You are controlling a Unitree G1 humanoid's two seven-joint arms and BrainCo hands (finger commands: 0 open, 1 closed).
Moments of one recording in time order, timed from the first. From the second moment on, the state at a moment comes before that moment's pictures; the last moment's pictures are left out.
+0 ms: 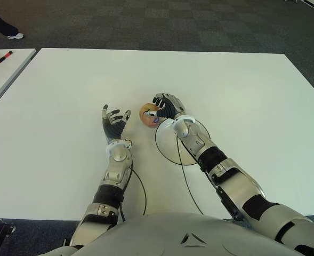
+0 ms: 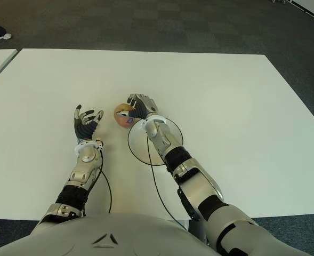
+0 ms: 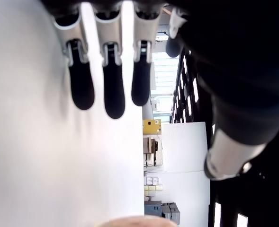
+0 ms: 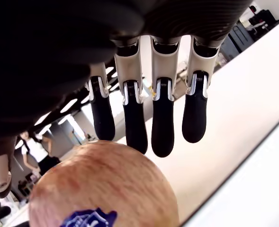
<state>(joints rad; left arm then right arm) -0.07 -0.06 -0.06 0.43 0.02 -0.17 0.60 -0.56 -0.06 0.48 0.69 -0.59 -0.02 -0.23</state>
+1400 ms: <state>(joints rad) -0.13 -0.06 -0.05 0.51 0.01 -0.21 0.60 -0.58 -0.07 0.41 0.59 -0.57 -0.04 -0.17</state>
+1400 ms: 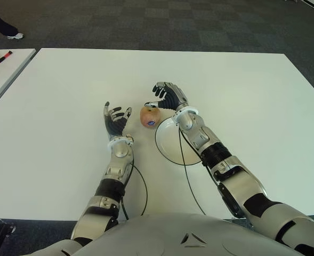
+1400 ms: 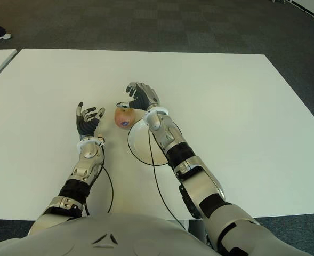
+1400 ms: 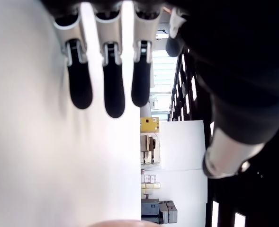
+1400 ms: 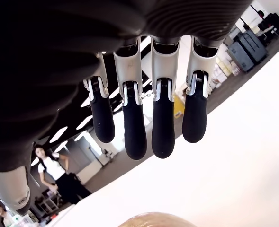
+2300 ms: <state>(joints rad) -0.13 -0.06 -0.05 0.51 0.01 -0.20 0.60 -0.58 -0.09 0.48 0.60 -0.61 0.06 0.01</state>
